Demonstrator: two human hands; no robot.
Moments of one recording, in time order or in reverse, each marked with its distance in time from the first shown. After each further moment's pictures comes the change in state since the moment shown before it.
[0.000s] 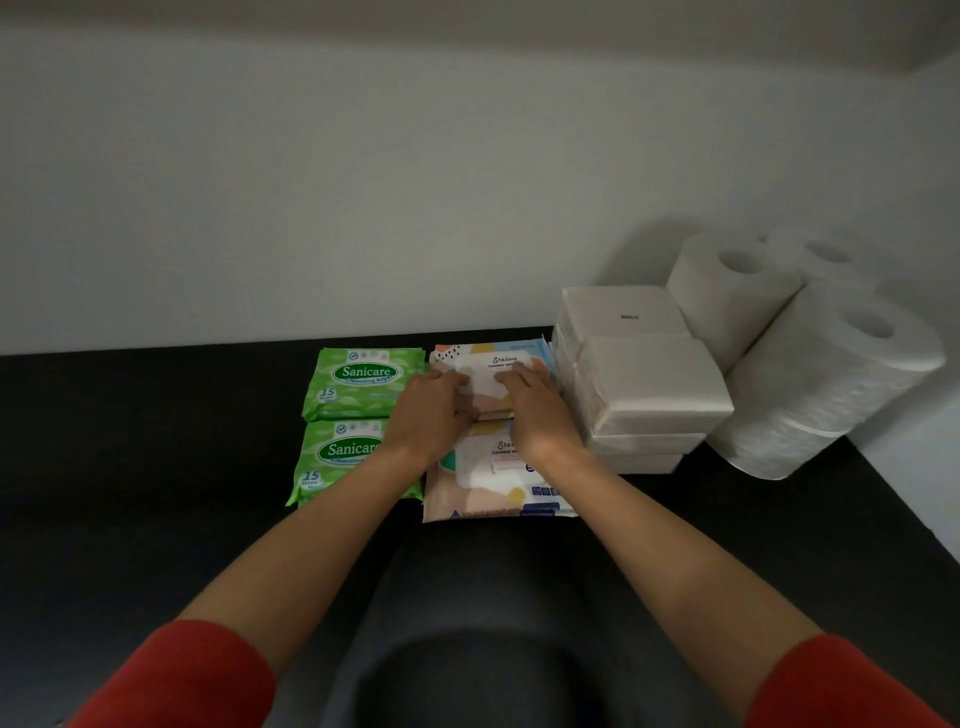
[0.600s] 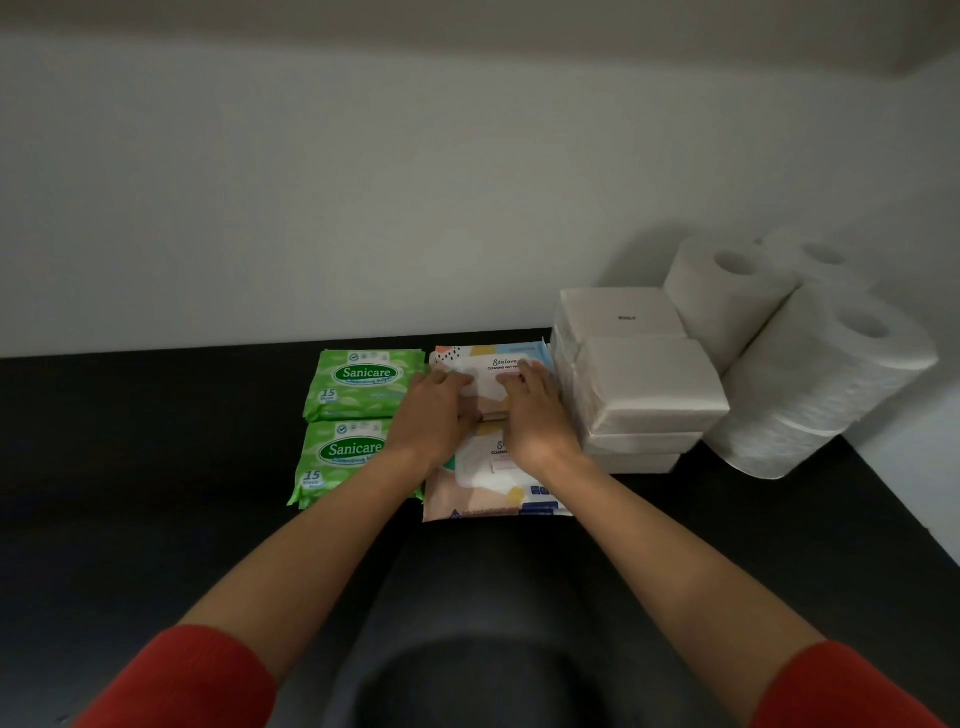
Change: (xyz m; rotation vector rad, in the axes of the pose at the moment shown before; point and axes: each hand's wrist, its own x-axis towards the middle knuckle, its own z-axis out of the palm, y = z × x) left_hand -0.008 0.010 -0.004 0.044 -0.021 -0.006; right_hand -0.006 -0.003 0.002 -0.074 0.023 0.037
